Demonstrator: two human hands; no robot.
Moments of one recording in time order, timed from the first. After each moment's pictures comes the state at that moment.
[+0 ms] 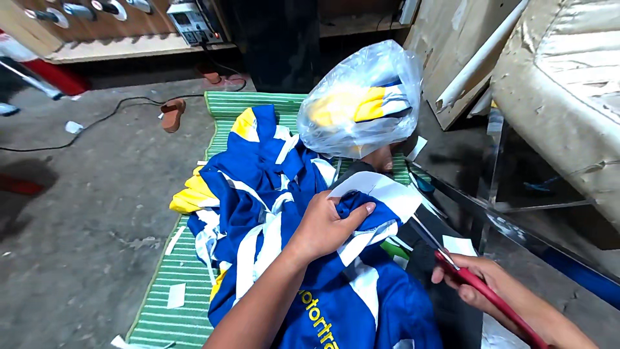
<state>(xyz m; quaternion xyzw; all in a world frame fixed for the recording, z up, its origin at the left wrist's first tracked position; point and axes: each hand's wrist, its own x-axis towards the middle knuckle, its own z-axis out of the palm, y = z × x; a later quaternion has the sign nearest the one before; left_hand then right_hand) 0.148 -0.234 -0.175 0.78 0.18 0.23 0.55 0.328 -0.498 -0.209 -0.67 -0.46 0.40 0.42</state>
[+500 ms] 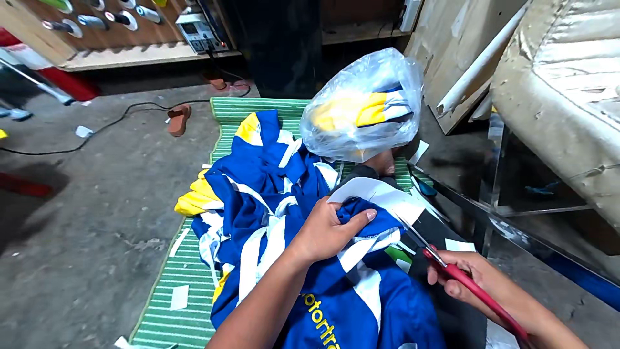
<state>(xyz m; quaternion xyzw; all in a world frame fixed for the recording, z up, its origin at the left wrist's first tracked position) 0.143 -0.233 -0.173 0.75 0.15 0.21 0.61 0.324 -0.477 -0.213 -0.65 -0.48 0.38 0.45</state>
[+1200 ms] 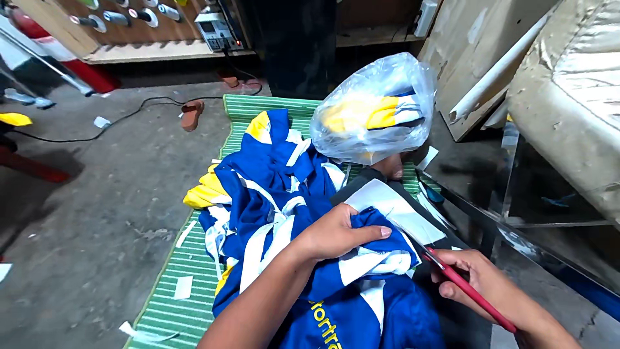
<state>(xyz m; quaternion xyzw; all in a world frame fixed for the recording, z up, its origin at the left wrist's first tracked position) 0.141 -0.230 -0.163 0.65 0.14 0.05 0.75 0.332 -0.462 -0.219 -0.67 -0.55 0.29 0.41</state>
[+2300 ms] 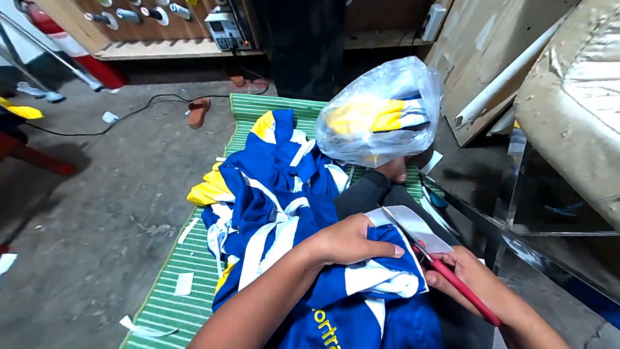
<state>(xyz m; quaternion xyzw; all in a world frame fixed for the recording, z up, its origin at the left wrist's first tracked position) 0.148 -0.233 -0.162 0.68 0.11 -0.08 0.72 0.323 -0.440 -0.216 -0.67 -0.54 0.30 0.41</state>
